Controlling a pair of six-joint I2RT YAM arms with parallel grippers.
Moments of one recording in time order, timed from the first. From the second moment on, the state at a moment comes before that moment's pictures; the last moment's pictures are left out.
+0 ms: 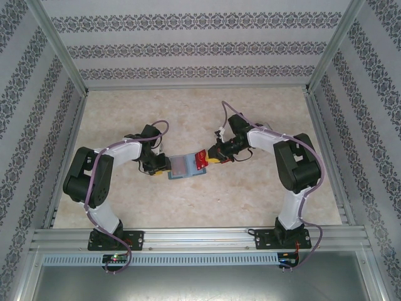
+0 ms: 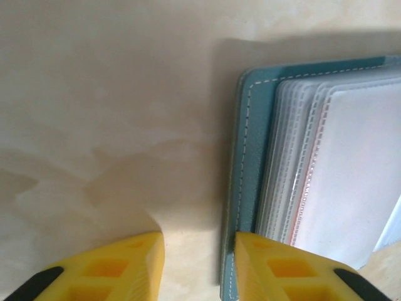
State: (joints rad) left arm -0.30 1.74 0.99 -0.65 0.34 -0.52; right arm 0.38 1.92 1.18 -0.53 -0.96 0.49
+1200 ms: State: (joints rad) left arm -0.30 1.78 1.02 -0.68 0.36 -0.52; right arm 0.46 2.07 1.26 -0.47 -0.98 0.37
